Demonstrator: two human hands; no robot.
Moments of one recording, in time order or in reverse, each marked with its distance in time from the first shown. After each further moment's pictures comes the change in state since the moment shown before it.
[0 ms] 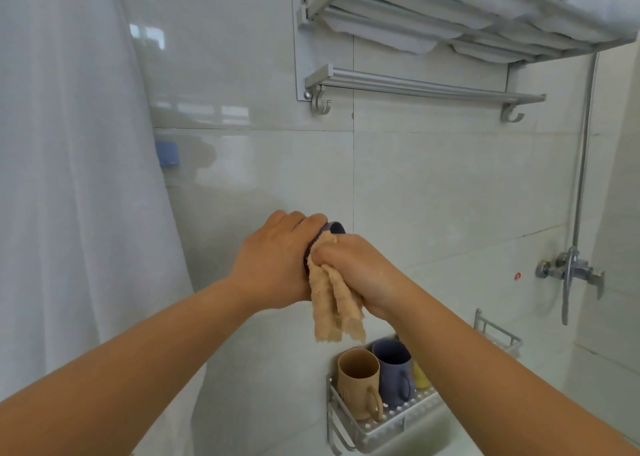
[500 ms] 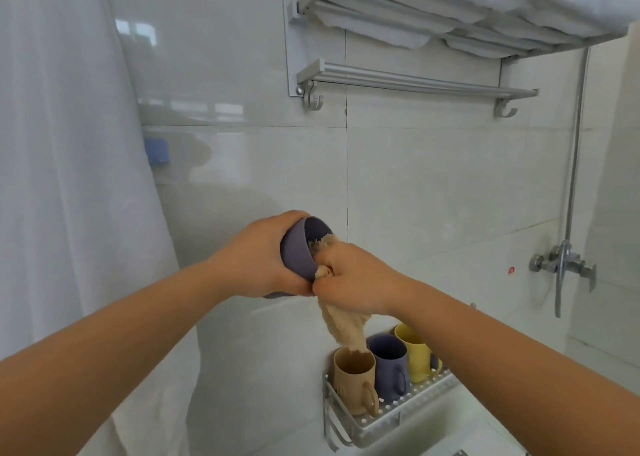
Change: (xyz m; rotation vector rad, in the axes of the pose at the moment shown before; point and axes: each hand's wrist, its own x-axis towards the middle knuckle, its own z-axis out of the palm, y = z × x) left_hand 0.007 -0.008 -0.022 -0.513 -0.322 -0.213; right_hand 0.000 0.009 -0.014 -0.726 -0.135 -0.207
